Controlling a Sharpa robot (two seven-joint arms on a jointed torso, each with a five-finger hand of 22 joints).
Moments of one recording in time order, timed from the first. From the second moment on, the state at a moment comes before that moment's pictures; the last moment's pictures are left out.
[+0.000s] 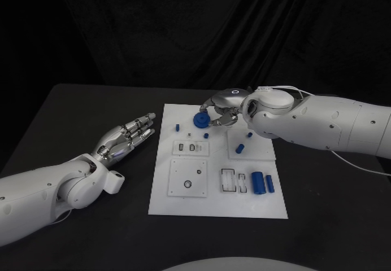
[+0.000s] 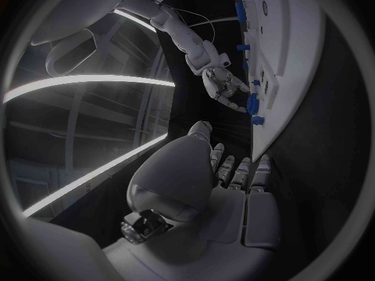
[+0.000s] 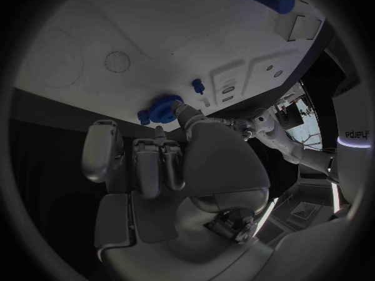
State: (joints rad) left arm 1.18 -0.91 -0.21 1.42 -0.28 -0.02 0.68; left_hand 1.54 0.22 -0.14 0.28 0.62 0.30 0.01 0.04 0.04 0.07 0.06 0.01 0.02 0.04 0.14 0.02 0.01 0.16 0.05 0.25 0.04 0.02; right arm 1.45 -0.62 -0.24 1.28 -1.55 -0.20 -0.03; right_hand 1.26 -0.03 0.24 0.05 0.28 0.59 0.04 0.06 0.30 1.47 -0.02 1.57 1.31 1.47 -0.06 1.54 1.31 0.05 1.39 0.05 1.28 1.31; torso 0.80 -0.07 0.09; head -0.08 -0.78
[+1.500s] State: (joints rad) left arm 1.18 -0.93 -0.21 1.43 -0.28 -0.02 0.68; left_hand 1.54 0.21 -0.14 0.28 0.62 0.30 0.01 0.04 0.04 0.07 0.06 0.01 0.02 0.04 0.14 0.02 0.01 0.16 0.05 0.25 0.04 0.02; right arm 1.49 -0.85 -0.24 1.42 -1.55 -0.24 -0.03; right_hand 1.23 -0.03 0.25 0.06 0.28 0.76 0.06 0.09 0.30 1.47 -0.02 1.56 1.31 1.46 -0.07 1.54 1.31 0.05 1.39 0.05 1.27 1.31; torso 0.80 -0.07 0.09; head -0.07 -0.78
